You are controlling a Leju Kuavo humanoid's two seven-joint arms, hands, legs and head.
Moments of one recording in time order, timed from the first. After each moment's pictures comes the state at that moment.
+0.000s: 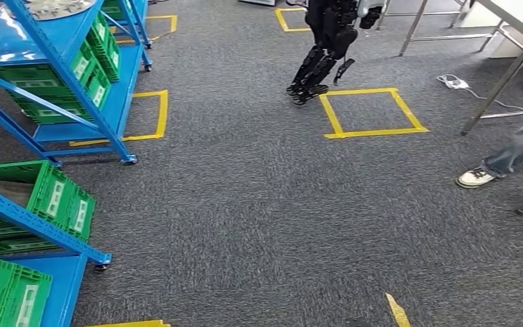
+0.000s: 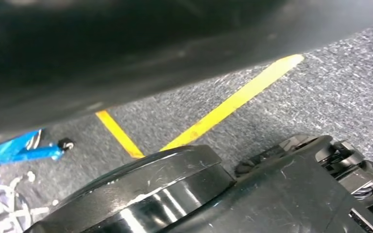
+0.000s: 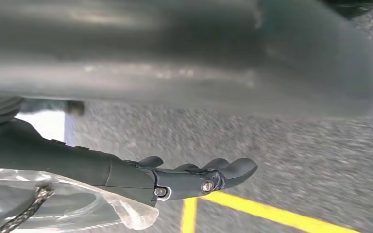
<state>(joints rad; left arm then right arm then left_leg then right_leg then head) -0.11 -0.25 0.98 -0.25 -1.56 0.24 -0.27 -0.08 0.19 -1.24 -0.26 1.40 -0.21 -0.02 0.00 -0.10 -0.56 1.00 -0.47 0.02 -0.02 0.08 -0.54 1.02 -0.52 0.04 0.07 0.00</state>
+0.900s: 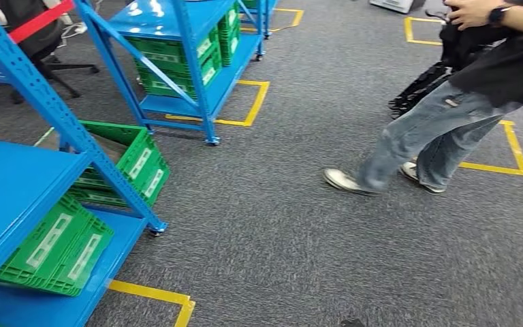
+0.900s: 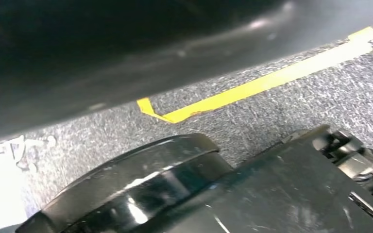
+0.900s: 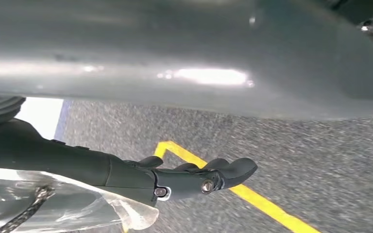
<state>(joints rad) -0.10 -0.26 0.98 -0.25 -1.56 0.24 -0.27 -0.08 0.19 -1.24 -0.27 1.44 -0.22 0.00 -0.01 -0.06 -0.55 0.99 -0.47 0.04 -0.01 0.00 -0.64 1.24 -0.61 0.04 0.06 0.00</state>
